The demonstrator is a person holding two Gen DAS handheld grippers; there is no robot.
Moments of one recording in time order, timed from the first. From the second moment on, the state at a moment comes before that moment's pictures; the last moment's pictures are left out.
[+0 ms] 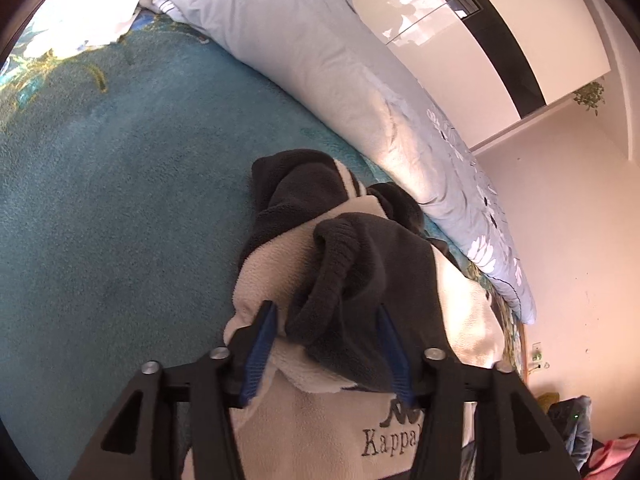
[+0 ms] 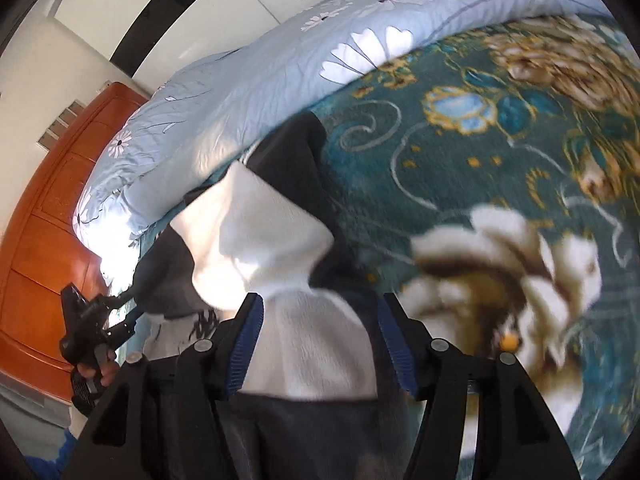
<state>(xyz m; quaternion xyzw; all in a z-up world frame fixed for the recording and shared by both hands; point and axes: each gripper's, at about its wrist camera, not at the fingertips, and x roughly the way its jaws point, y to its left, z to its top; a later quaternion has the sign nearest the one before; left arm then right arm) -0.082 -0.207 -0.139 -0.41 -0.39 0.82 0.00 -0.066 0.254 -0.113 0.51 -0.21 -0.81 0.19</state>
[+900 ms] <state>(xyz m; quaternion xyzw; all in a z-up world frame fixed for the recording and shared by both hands) 0.127 -0.172 -0.162 -0.54 -0.37 0.74 0.12 0.096 0.288 -0.154 0.53 -0.31 -0.75 0.25</state>
